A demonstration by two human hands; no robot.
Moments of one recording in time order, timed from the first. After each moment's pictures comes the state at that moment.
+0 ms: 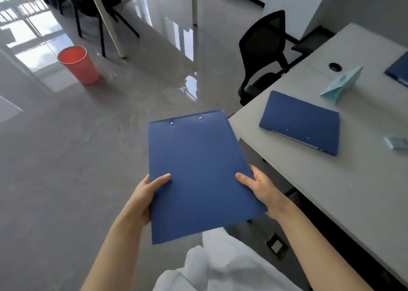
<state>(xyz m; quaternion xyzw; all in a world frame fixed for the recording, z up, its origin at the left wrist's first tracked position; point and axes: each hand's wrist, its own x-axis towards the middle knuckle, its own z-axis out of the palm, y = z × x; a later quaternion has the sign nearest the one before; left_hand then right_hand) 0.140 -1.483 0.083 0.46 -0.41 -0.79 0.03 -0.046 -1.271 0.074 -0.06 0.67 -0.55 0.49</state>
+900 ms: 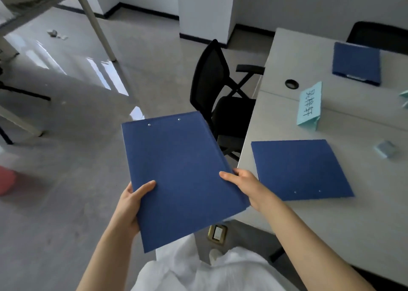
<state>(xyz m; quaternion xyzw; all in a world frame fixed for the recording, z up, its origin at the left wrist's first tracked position) -0.232 -1.749 0.078 0.38 -0.50 -0.78 -0.06 -0.331 -1.489 0.064 0.12 0.70 -0.60 0.38</state>
